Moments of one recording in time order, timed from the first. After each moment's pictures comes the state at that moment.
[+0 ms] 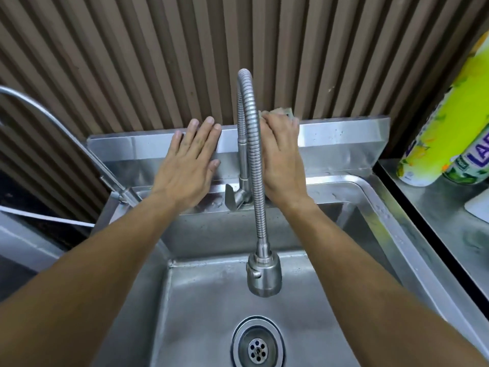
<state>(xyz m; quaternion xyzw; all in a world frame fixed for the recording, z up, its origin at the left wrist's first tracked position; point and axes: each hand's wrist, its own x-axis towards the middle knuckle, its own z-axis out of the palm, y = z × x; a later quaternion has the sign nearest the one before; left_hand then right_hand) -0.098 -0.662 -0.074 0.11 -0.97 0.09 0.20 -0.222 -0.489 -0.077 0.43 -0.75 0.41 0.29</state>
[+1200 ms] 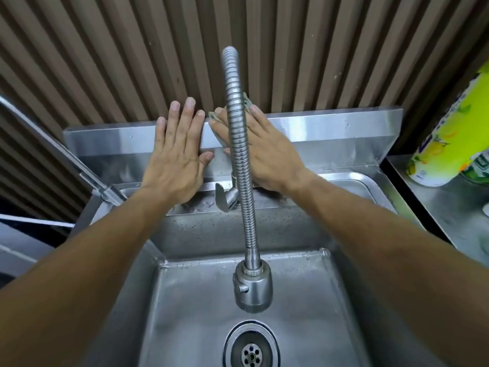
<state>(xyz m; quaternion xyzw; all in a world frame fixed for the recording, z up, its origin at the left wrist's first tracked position) -0.116 -0.667 -0.083 0.16 -0.96 0.12 0.21 -0.266 -0.505 -0.075 0.62 -0.72 0.07 0.31</state>
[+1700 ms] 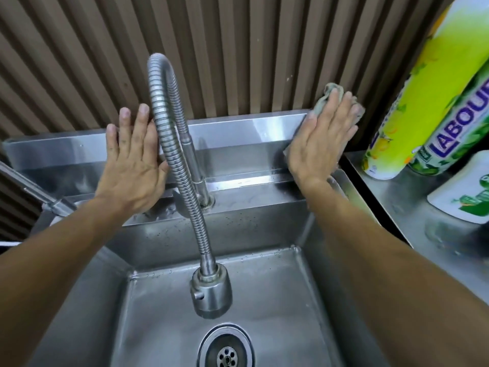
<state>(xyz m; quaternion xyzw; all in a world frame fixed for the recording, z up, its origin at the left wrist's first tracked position) -0.119 -0.665 -0.081 0.15 -0.95 0.12 0.24 -0.317 -0.421 -0.088 0.10 -0.86 0.40 0.30</state>
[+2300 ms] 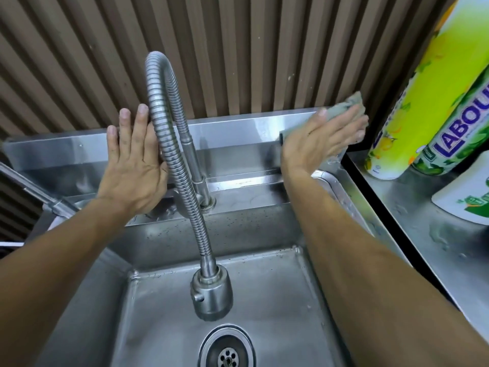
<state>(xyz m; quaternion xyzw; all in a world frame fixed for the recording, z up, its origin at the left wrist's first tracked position) -0.120 -0.661 -0.084 0.12 -0.94 0.12 0.29 -0.314 -0.455 -0.080 -0.06 -0.74 0.63 0.24</state>
